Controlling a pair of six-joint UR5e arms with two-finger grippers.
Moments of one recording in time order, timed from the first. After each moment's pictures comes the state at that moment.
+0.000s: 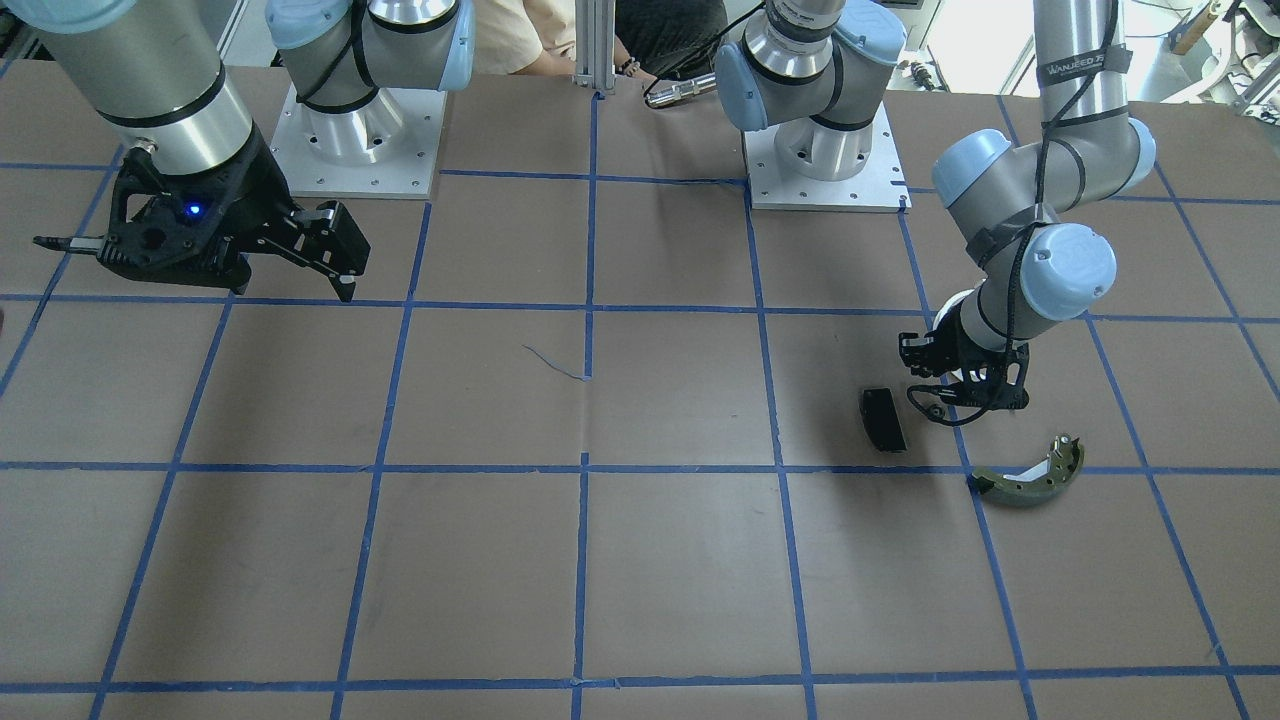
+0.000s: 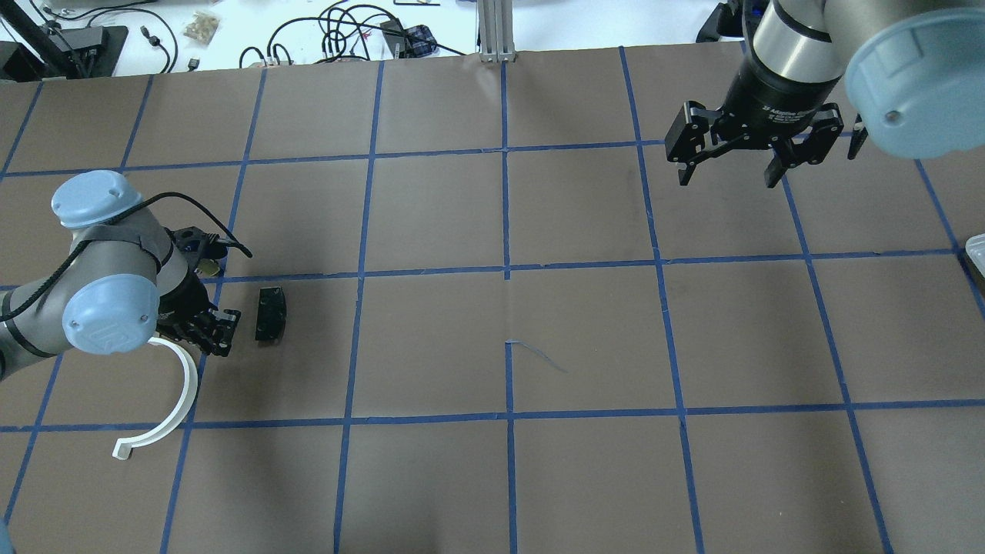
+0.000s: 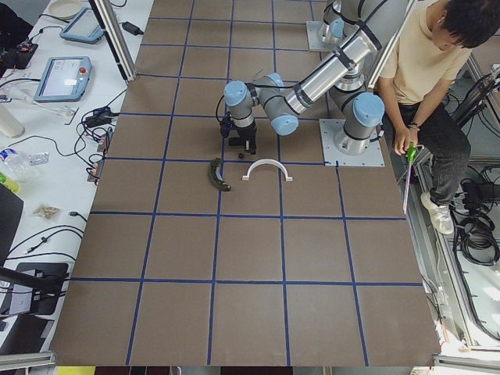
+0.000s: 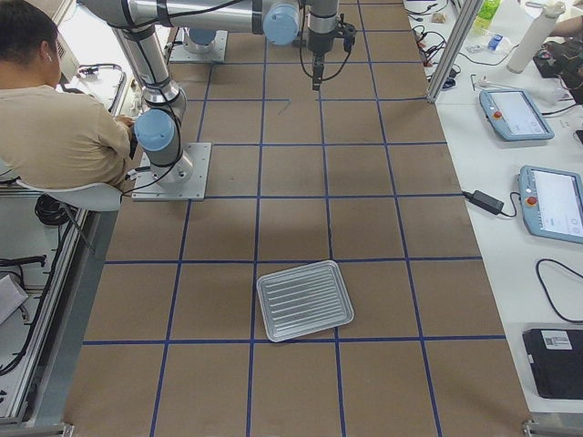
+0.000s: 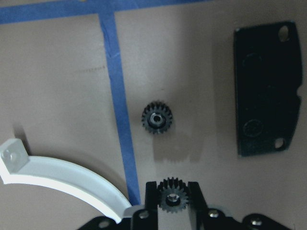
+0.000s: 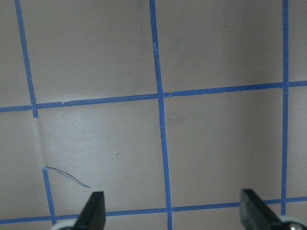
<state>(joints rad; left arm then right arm) -1.18 -1.78 -2.13 -0.99 1.69 0.45 1.55 -1.54 1.61 -1.64 -1.56 0.06</state>
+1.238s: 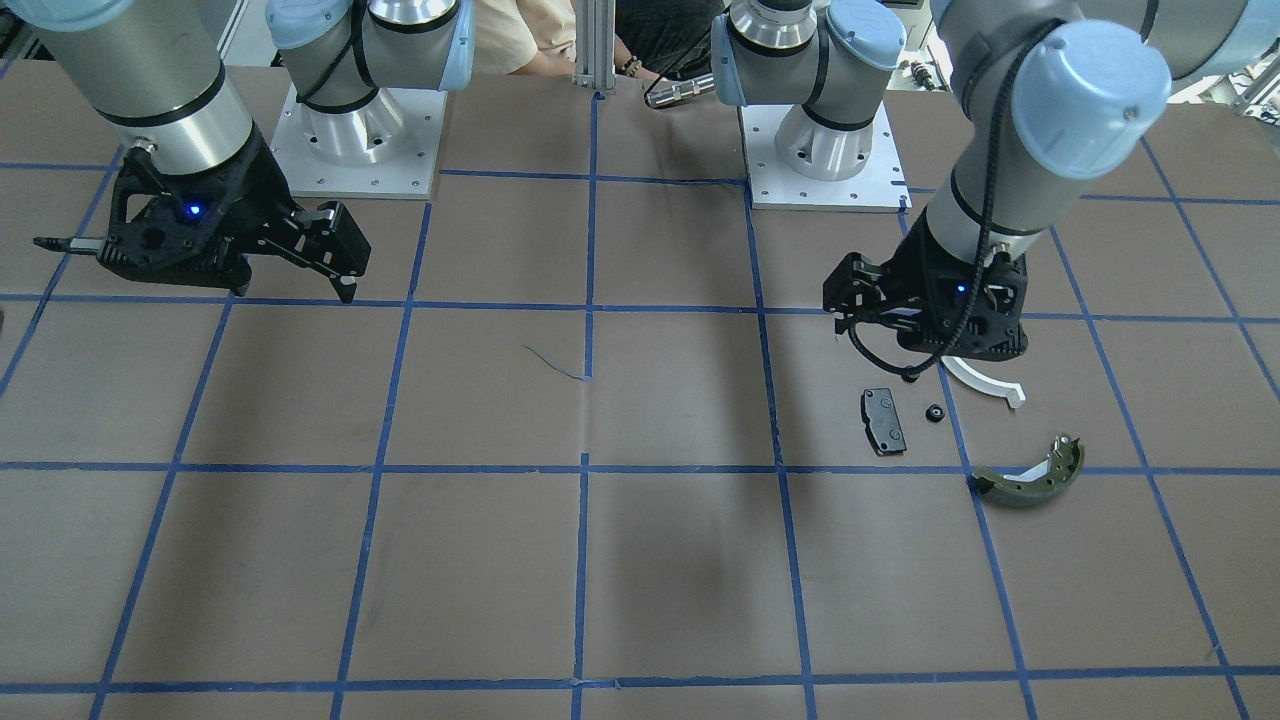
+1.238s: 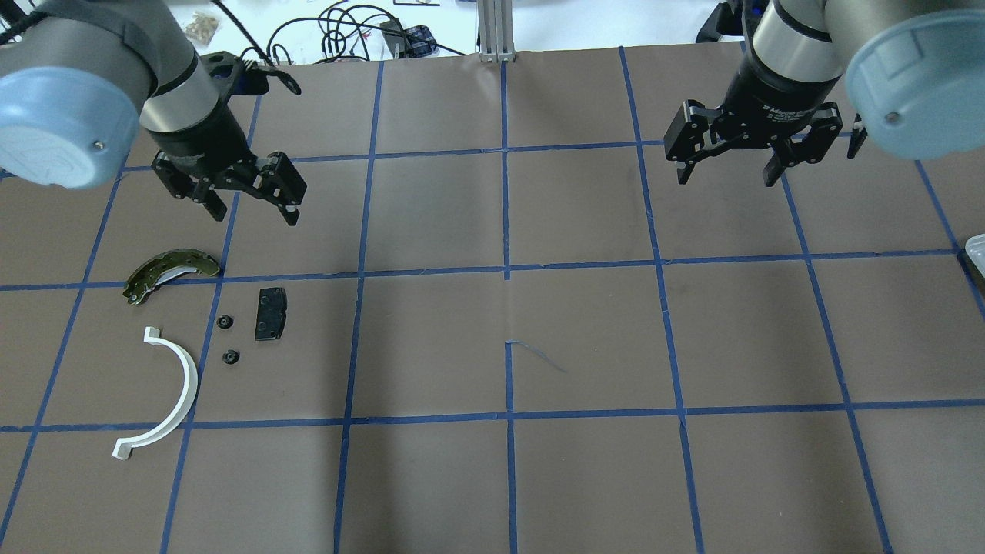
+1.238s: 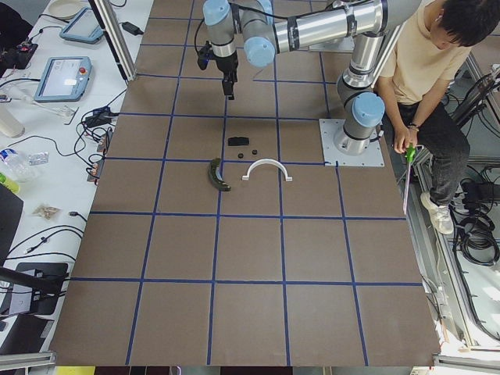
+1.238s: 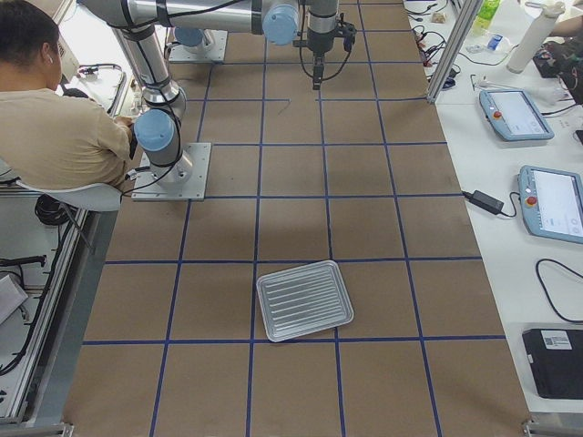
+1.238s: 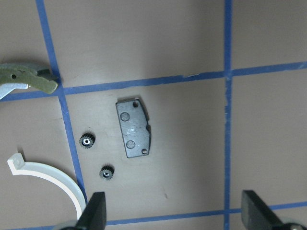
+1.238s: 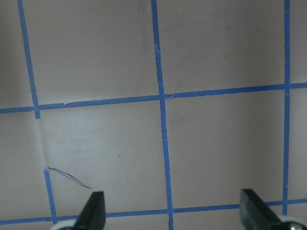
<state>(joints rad) -1.53 -1.67 -1.60 -1.52 1.59 0.19 1.55 -1.54 1.61 -1.64 -1.55 0.05</state>
